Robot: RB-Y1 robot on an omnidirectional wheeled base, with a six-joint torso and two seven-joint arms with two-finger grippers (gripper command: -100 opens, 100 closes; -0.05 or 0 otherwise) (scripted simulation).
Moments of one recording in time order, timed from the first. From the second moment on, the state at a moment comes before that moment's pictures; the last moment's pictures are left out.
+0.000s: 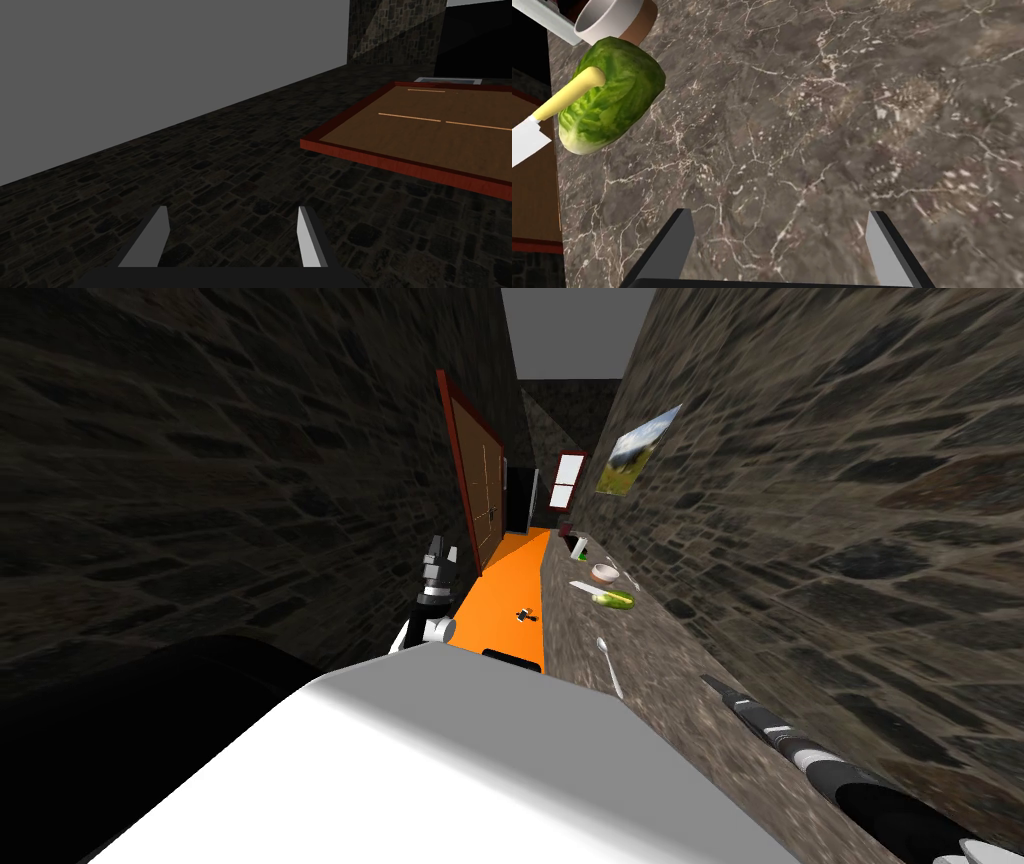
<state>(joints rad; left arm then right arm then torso) 0.46 0.04 0.01 -2.28 0.01 -0.45 -0.01 0.73 -0.98 -0.46 -1.39 -1.99 0.47 -1.18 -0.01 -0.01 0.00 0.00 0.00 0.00</state>
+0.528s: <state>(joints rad) 0.46 0.04 0.01 -2.28 0.01 -0.45 -0.01 0.70 -0.90 -0.46 -1.35 -2.15 0.53 -1.32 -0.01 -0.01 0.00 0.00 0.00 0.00</state>
